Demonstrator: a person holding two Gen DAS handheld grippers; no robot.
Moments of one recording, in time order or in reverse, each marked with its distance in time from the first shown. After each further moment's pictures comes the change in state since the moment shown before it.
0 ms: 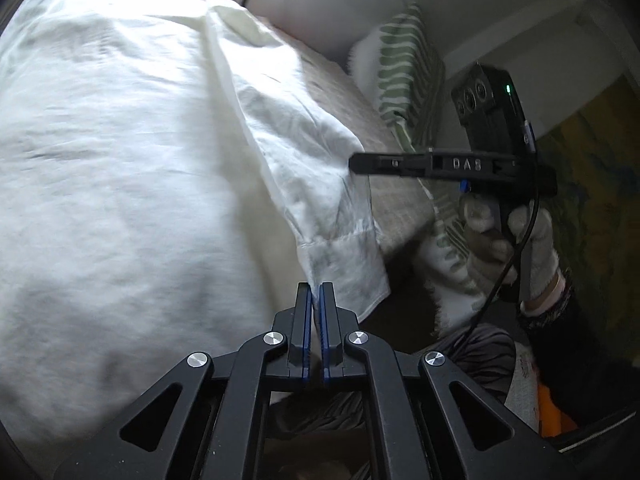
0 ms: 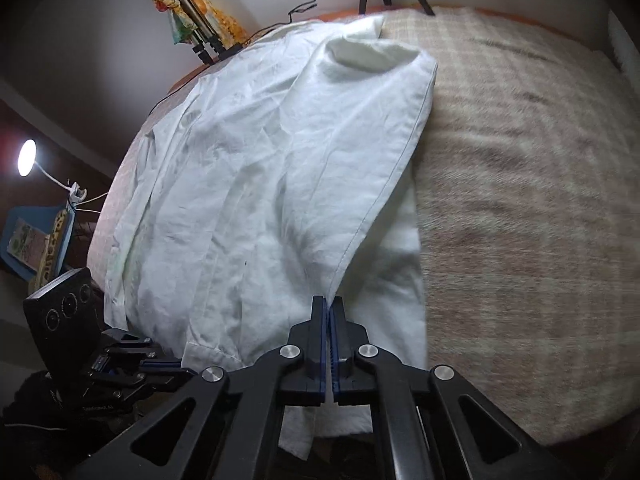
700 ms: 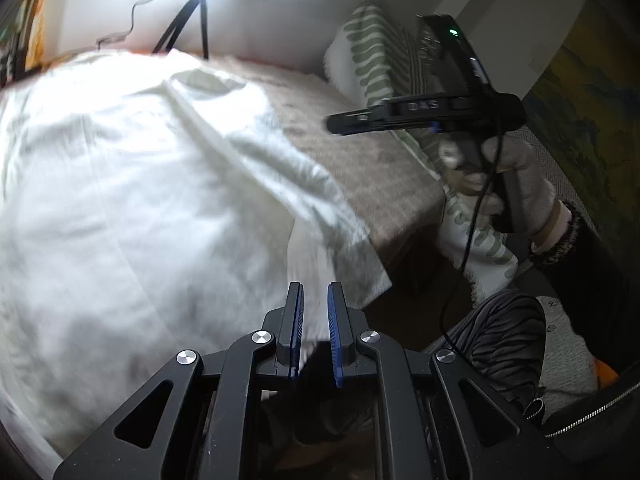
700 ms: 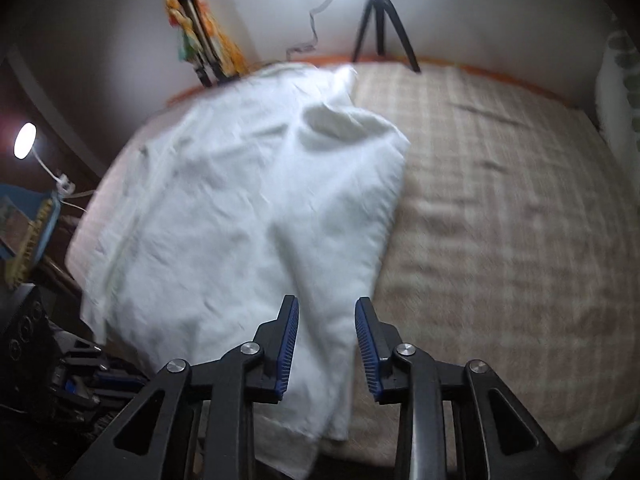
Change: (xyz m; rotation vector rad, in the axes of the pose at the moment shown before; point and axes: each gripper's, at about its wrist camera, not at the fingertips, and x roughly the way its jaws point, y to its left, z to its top) left arm -0.027 -0.057 -0.006 0.242 -0.054 0.154; right arm -0.042 -0.011 0.020 -0.107 -0.124 -0.069
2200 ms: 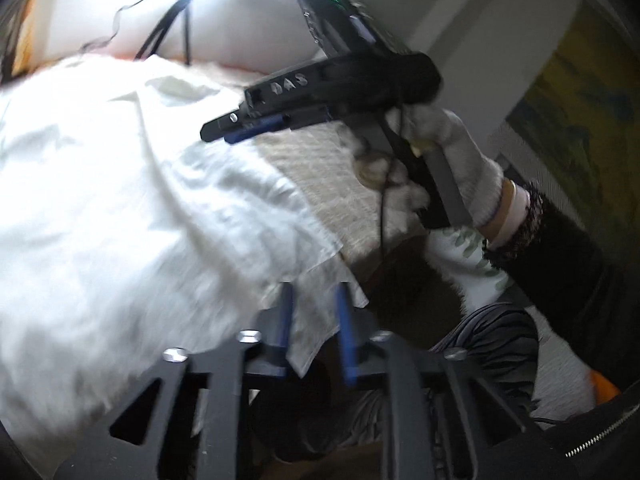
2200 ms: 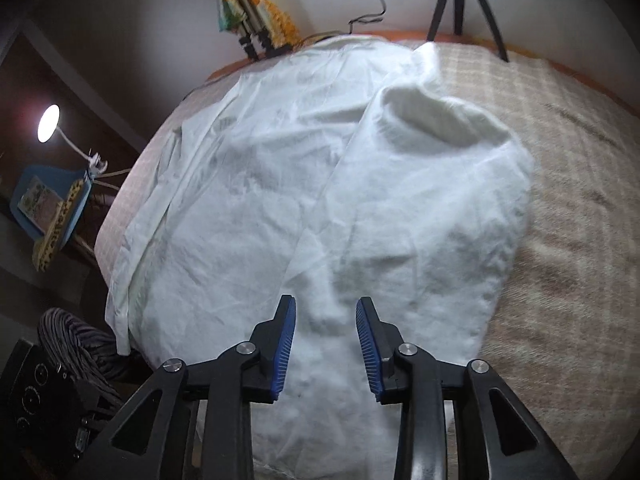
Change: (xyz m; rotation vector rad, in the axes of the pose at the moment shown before) left arm 0.012 -0.019 0.000 0.014 -0.033 -0.037; right arm 0.062 0.029 0.036 -0.052 0.081 0.138
